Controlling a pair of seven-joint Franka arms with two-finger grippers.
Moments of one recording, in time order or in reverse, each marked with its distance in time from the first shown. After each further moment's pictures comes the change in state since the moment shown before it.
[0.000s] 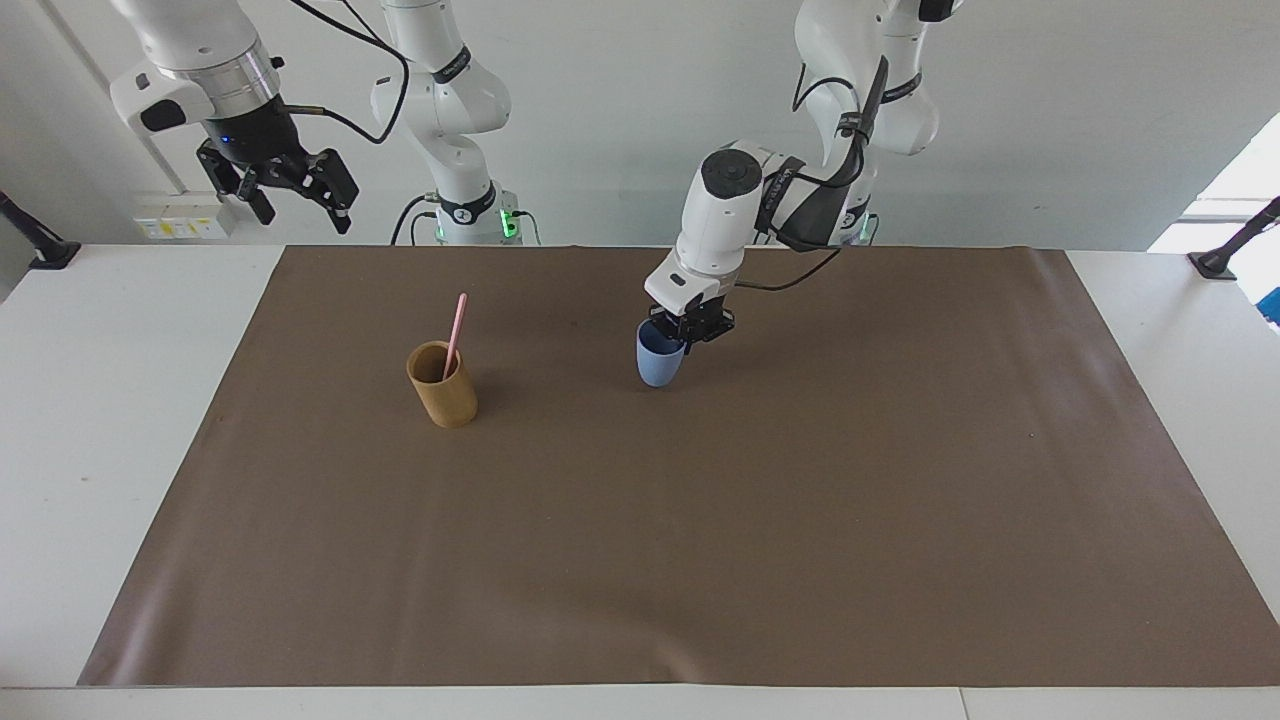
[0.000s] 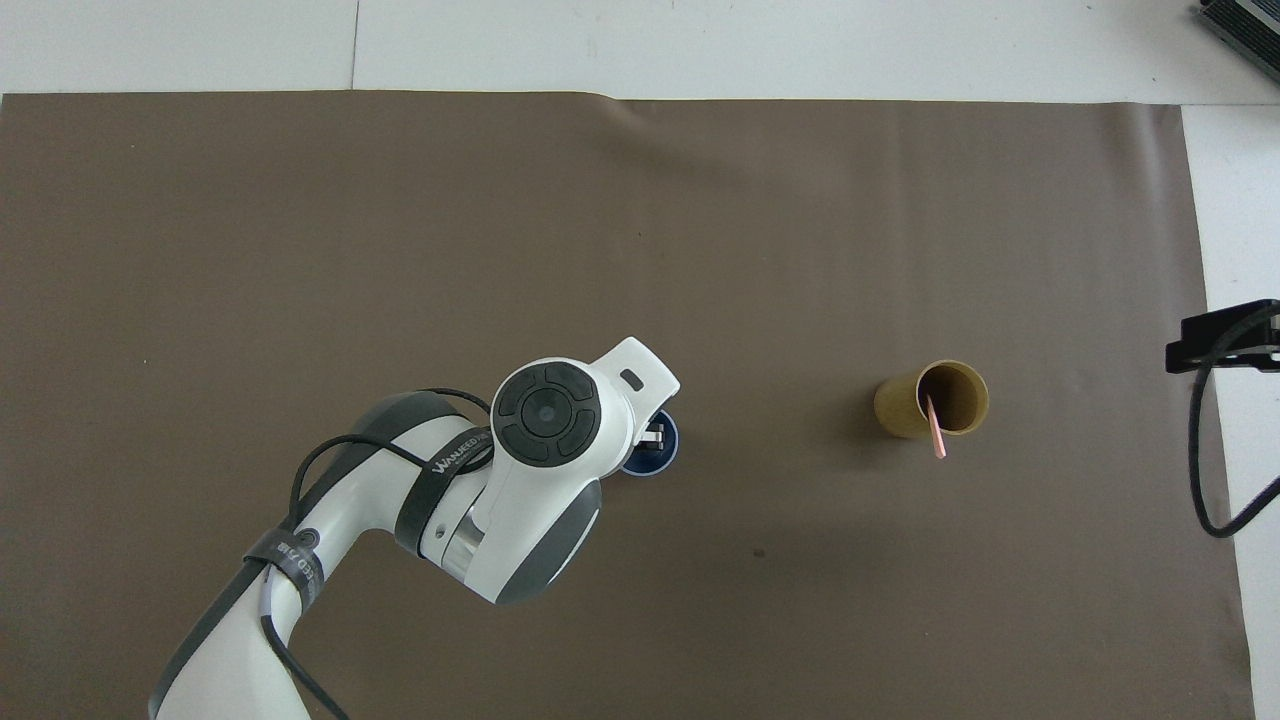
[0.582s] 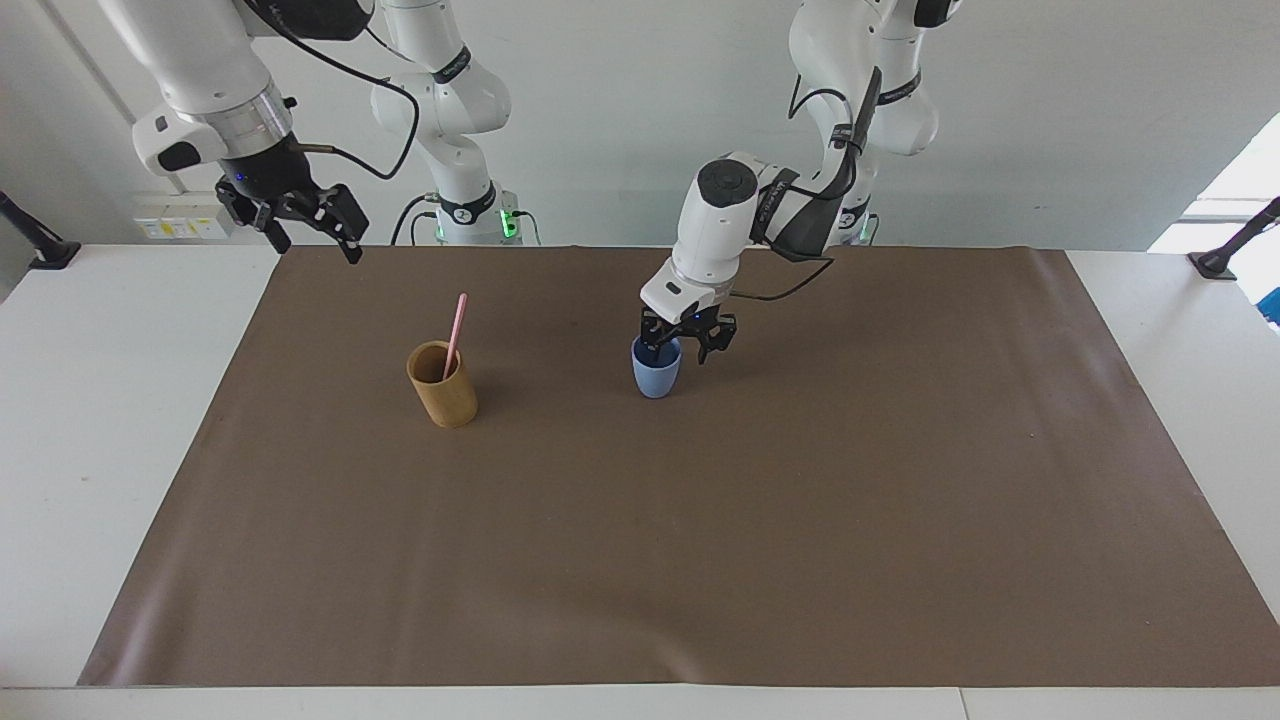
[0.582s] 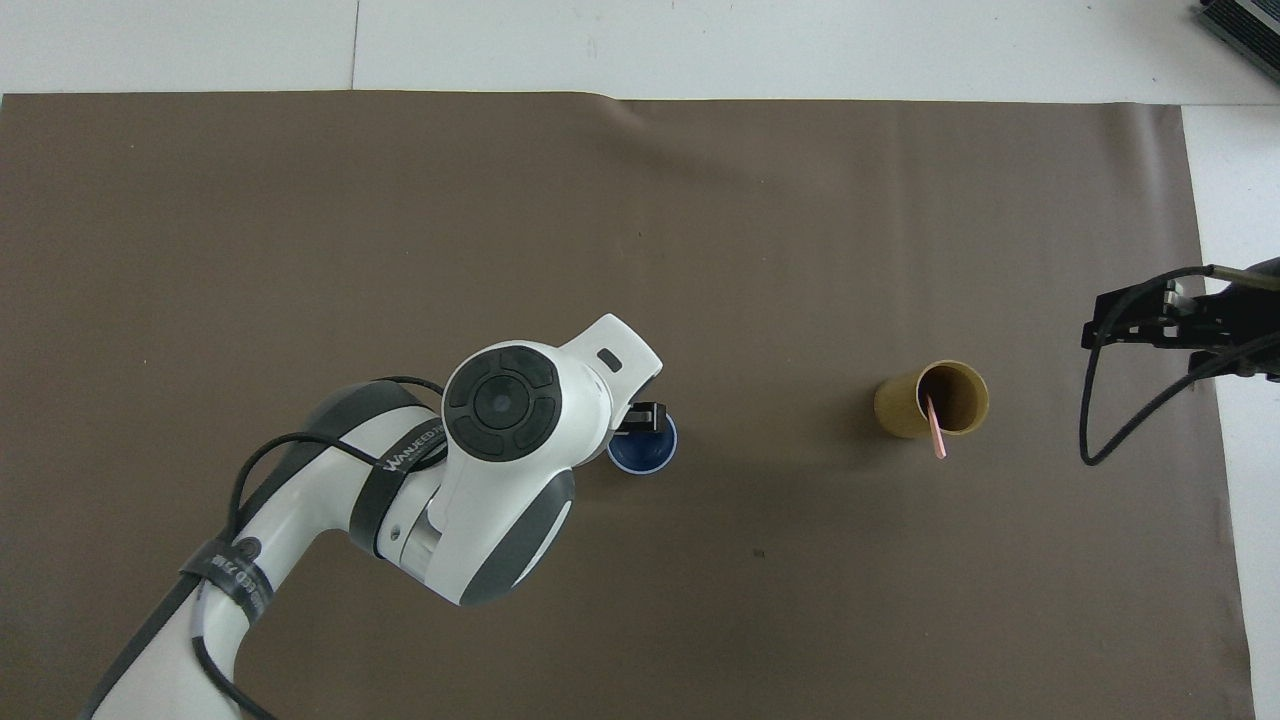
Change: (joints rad) left arm 0.033 -0.094 0.027 0.026 0.000 -0.066 0.037; right arm 0.008 0.039 0.005 -0.175 0.074 0.198 0.153
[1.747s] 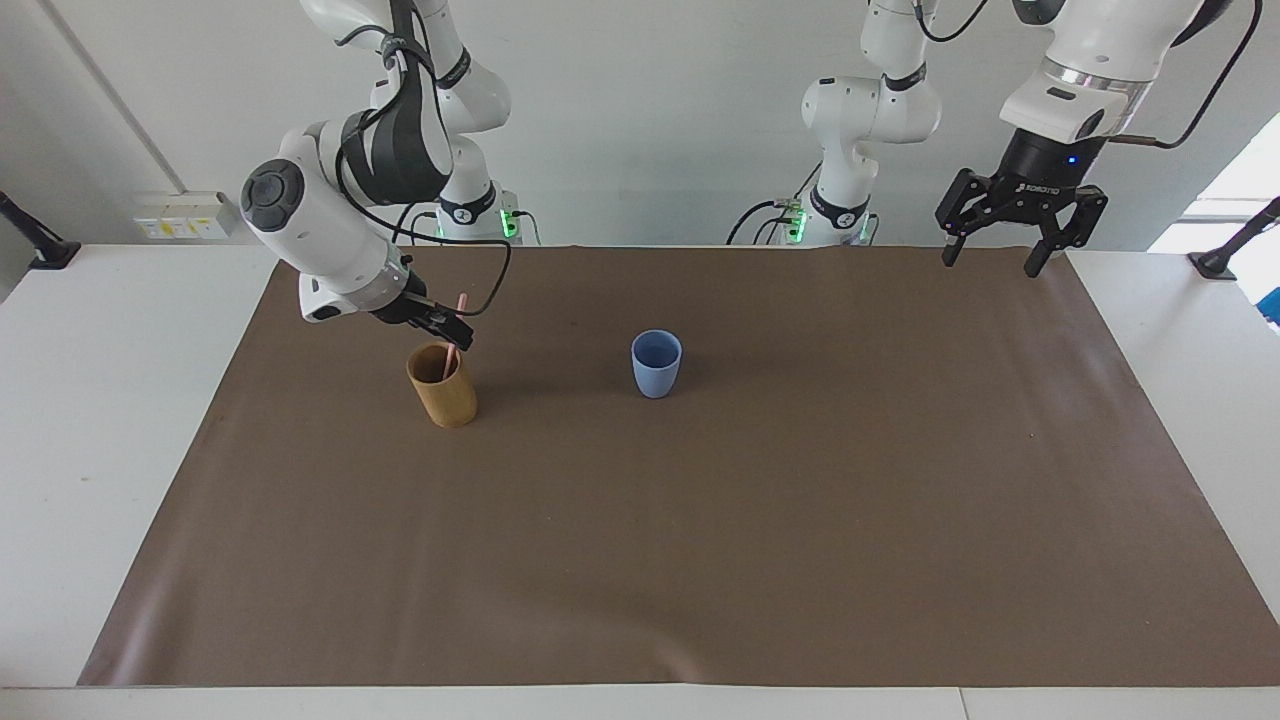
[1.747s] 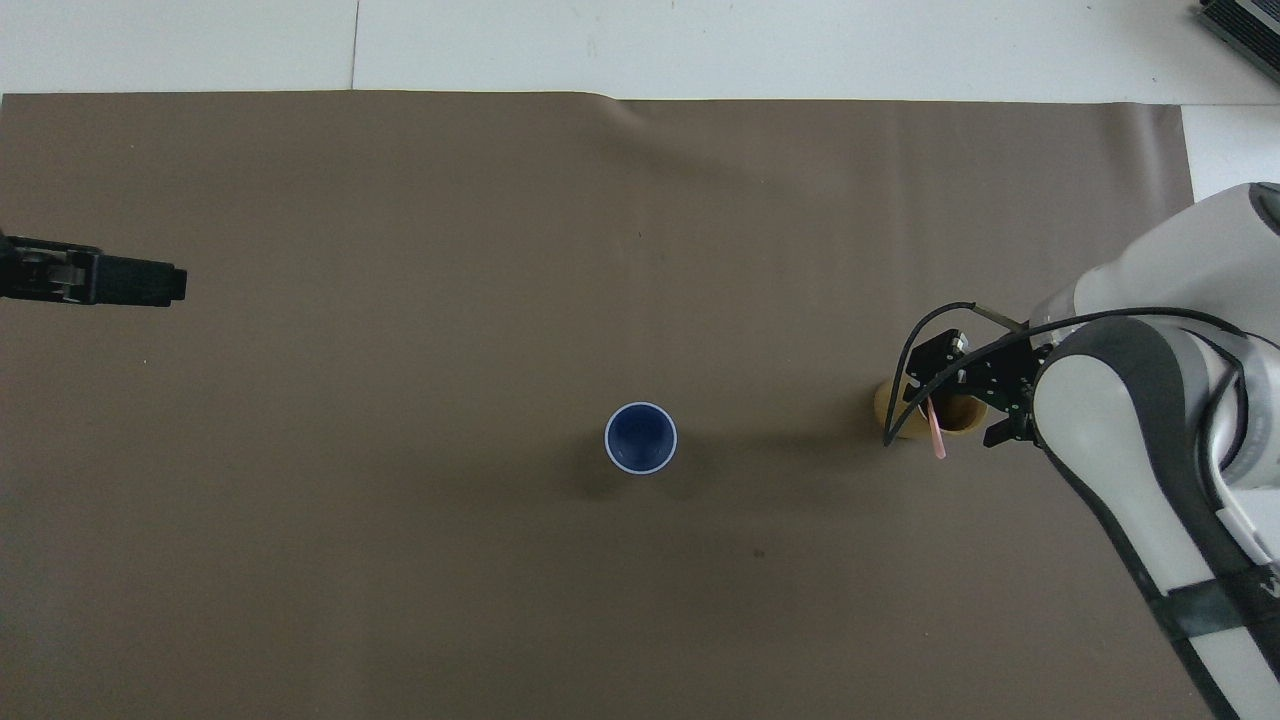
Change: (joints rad) left arm 0.514 -0.194 0.016 0.391 0.077 -0.496 0.581; right arm 0.080 0.059 0.007 -0.258 0.176 0.097 0.231
